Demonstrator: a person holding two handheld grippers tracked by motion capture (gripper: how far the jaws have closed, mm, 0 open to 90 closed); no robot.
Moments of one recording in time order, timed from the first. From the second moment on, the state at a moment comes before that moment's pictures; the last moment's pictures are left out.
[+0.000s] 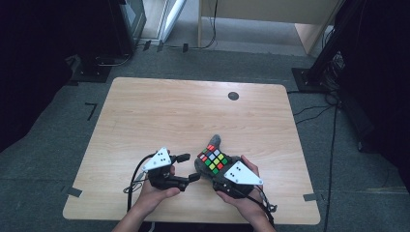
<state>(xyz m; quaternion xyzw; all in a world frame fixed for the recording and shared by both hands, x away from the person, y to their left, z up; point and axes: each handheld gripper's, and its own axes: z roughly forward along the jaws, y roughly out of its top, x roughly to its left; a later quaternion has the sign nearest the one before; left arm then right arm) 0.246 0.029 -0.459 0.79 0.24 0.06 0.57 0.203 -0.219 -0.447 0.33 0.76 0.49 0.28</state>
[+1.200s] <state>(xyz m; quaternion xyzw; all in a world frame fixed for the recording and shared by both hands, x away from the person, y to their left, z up) 0.244 0.034 -0.474 0.79 0.22 0.25 0.51 0.218 -0.237 -0.430 0.43 0.72 0.52 0.13</state>
